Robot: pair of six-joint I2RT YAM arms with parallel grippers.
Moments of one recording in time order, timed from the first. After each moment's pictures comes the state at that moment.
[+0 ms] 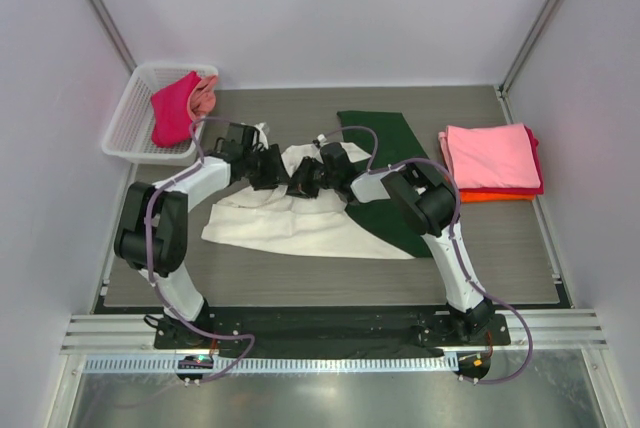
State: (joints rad) left arm -0.28 1.75 1.11 -0.29 0.34 -0.47; right arm 0.64 2.31 1.34 0.49 -0.50 1.08
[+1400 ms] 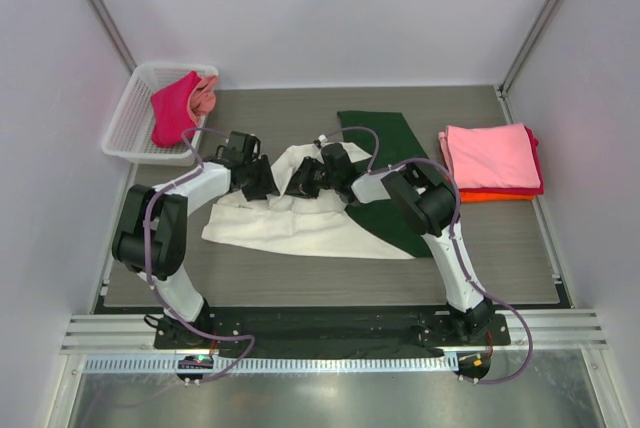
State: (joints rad) left arm -0.29 1.72 1.05 -0.34 0.14 -0.56; right arm 0.64 2.31 1.33 0.51 -0.50 1.09
